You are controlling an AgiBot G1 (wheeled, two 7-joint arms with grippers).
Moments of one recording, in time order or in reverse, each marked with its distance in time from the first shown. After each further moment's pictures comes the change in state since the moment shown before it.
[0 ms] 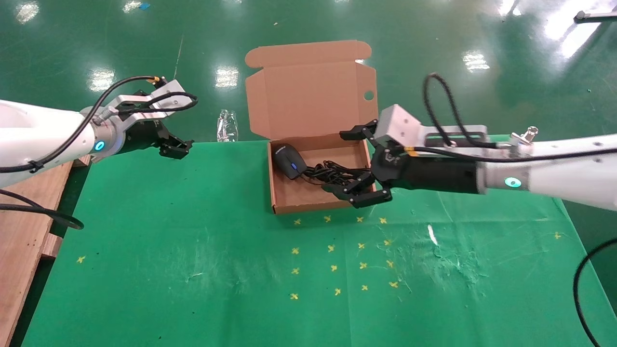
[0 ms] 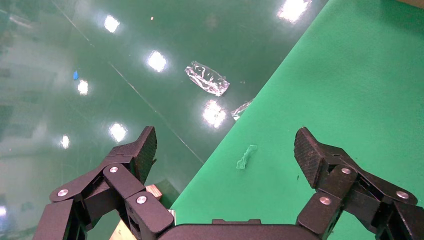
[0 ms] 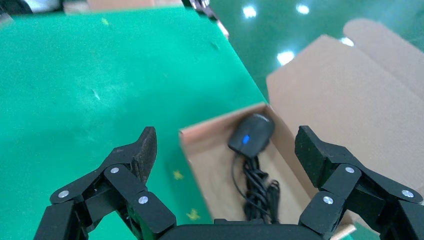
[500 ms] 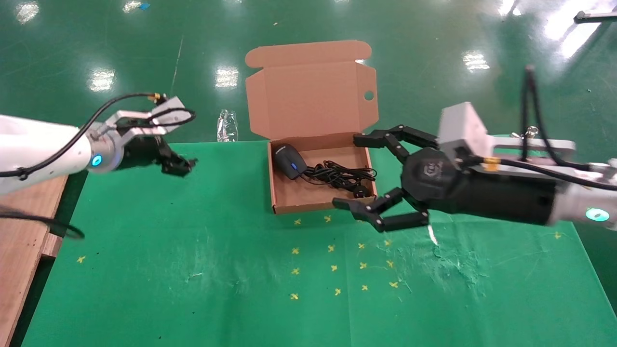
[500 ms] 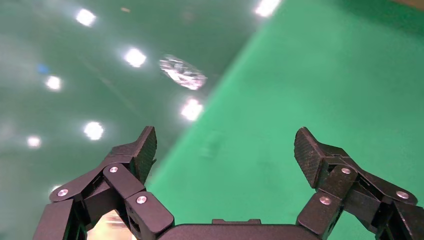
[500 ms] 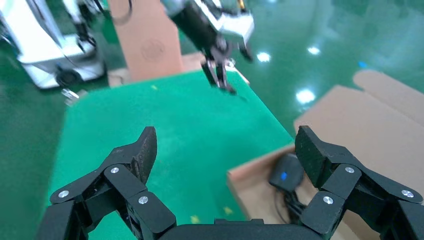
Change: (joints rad) left arm 0.059 -0.032 -0.092 -0.018 -0.164 0.076 0.101; right arm -0.166 0.185 0.110 0.230 0.265 -0.112 0.113
